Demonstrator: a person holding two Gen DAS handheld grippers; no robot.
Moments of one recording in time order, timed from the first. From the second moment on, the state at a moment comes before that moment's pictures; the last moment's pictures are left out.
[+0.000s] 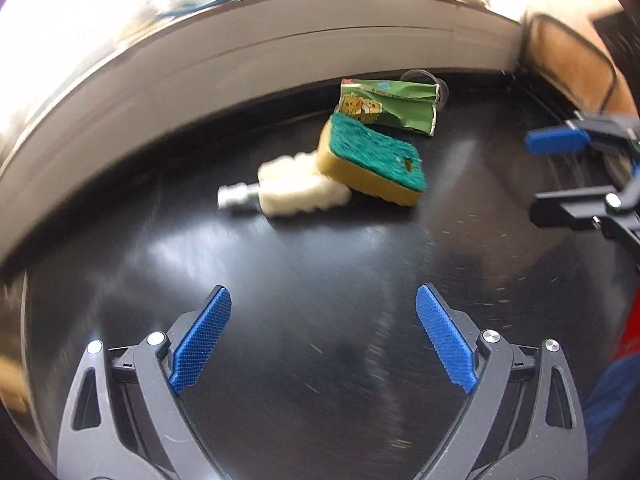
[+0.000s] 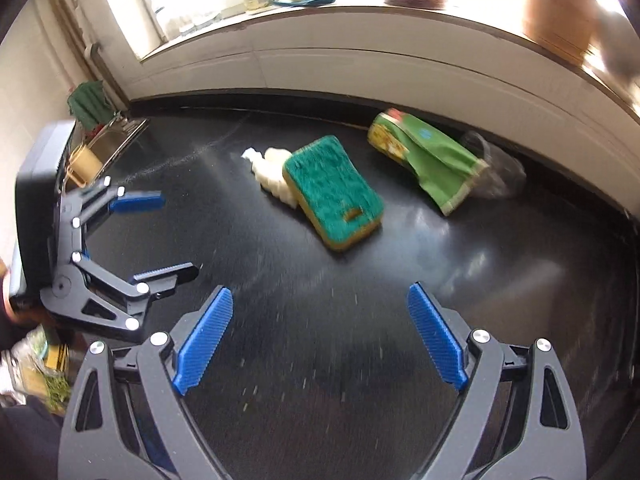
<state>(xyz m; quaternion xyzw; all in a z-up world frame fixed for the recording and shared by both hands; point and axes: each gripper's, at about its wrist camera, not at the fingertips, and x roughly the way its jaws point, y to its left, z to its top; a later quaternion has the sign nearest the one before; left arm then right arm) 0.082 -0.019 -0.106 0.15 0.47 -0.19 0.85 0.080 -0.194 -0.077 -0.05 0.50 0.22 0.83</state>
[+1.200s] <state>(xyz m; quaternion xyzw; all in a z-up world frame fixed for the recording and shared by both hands) 0.189 -0.043 -0.138 0.19 0.49 -0.30 0.80 0.143 -0.189 -0.134 -0.09 0.56 0.24 0.79</state>
